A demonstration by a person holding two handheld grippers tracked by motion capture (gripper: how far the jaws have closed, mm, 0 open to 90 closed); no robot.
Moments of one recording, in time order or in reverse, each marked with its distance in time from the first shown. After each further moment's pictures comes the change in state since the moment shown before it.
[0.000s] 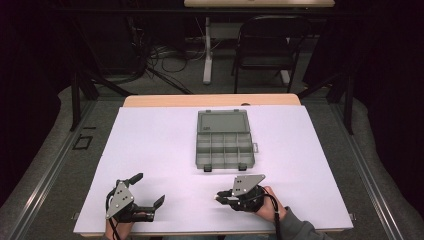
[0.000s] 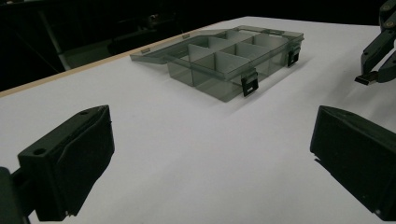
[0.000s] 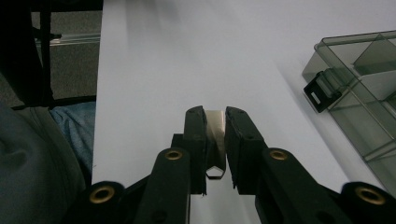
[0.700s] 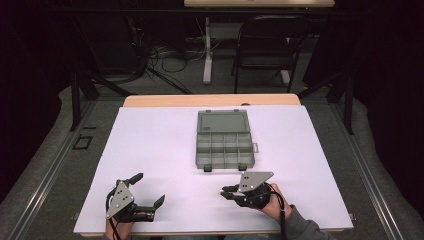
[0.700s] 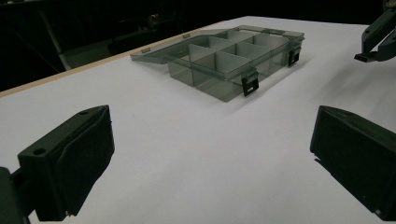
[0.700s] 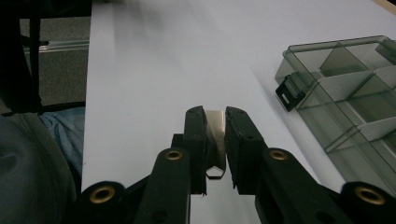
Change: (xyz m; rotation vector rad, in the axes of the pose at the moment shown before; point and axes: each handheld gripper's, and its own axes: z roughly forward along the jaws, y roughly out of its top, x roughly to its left) left arm 0.000 0.000 0.000 0.002 0.000 0.002; right arm -0.006 0.001 -0.018 -0.025 -0.048 0.006
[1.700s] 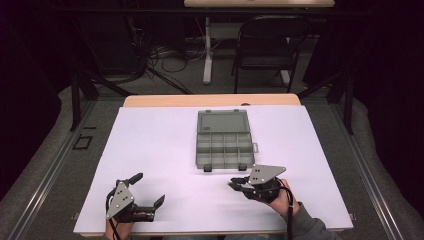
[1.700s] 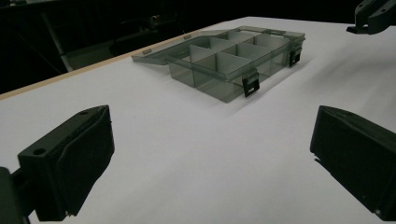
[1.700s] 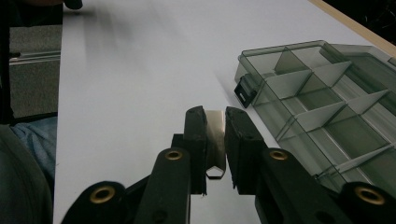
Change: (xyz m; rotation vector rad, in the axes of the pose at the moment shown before) left arm -0.001 0.001 -0.001 -0.005 0.006 0.007; right arm -0.014 -0.001 -0.022 -0.032 -0.091 0.025
